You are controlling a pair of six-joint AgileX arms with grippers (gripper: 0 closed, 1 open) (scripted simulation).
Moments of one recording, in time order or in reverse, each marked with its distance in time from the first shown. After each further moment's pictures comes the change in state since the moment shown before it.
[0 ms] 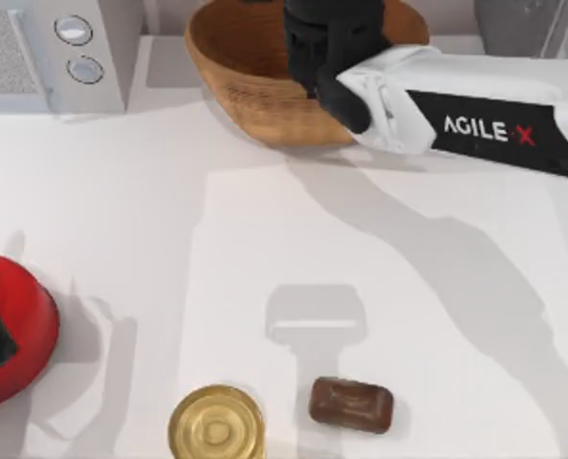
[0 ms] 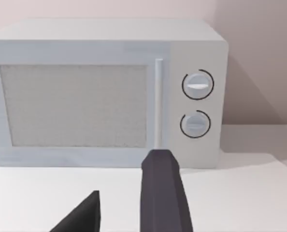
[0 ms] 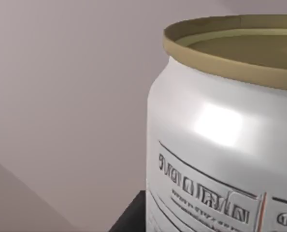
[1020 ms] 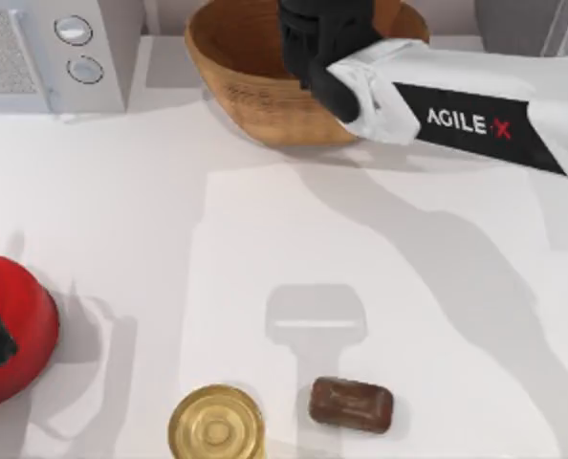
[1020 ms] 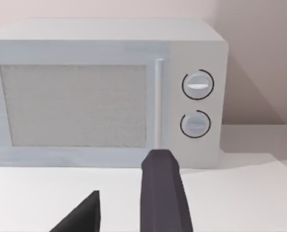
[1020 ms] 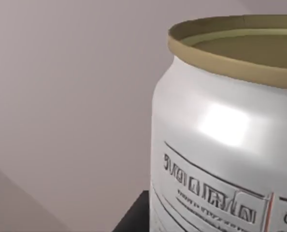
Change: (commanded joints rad) left arm 0.000 0.000 0.000 0.000 0.000 0.000; right arm -0.027 0.087 0.108 -0.020 -0.025 -0.002
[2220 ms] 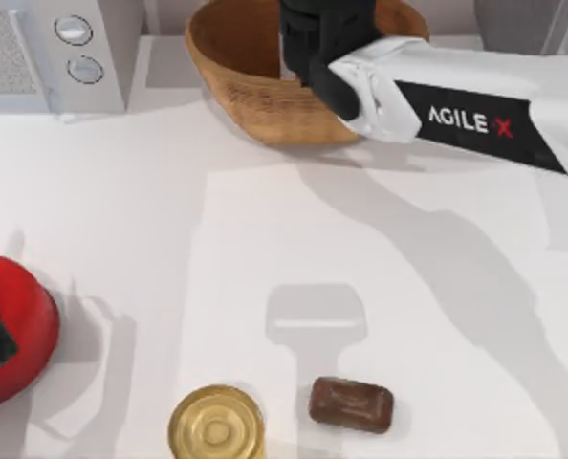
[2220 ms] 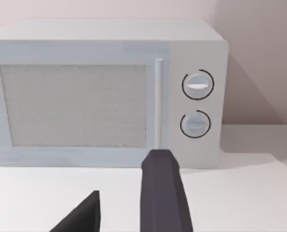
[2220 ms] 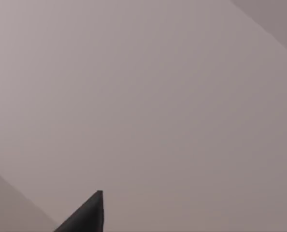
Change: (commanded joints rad) left arm 0.000 0.000 0.000 0.000 0.000 0.000; right arm 0.000 0.000 0.000 0.000 0.000 0.000
